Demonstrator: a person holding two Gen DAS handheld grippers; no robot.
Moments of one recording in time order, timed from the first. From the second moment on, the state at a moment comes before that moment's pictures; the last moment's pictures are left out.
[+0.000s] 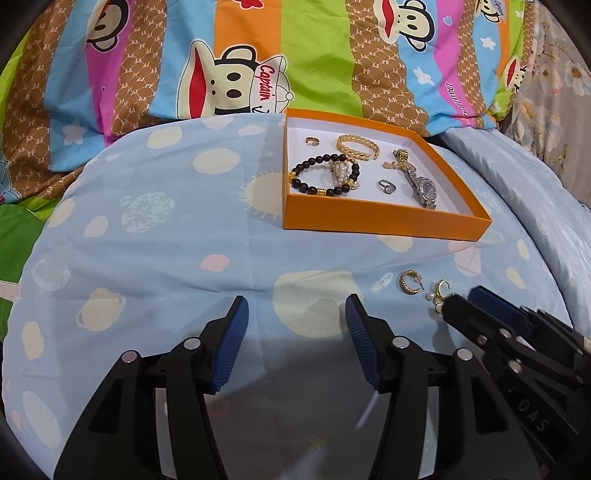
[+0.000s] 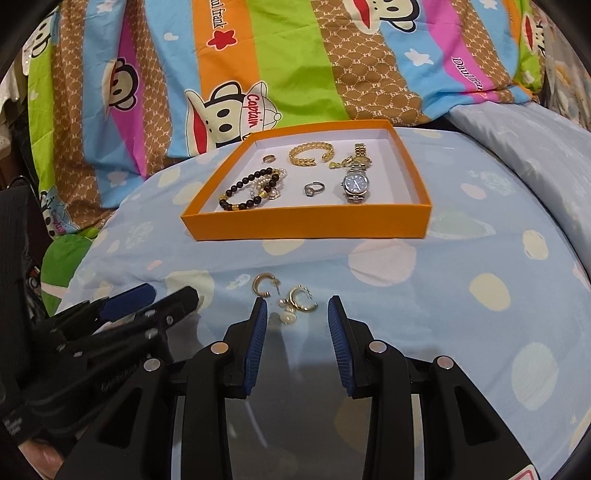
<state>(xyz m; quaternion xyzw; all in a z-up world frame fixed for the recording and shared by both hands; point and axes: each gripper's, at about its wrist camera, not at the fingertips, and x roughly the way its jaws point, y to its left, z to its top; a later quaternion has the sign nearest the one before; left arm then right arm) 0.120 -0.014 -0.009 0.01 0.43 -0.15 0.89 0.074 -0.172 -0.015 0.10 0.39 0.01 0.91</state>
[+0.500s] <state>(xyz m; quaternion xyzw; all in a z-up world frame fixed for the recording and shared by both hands) 0.122 -0.016 -0.009 0.01 0.43 -0.16 0.89 0.083 -0.180 -0.019 0.13 0.40 0.00 0.91</state>
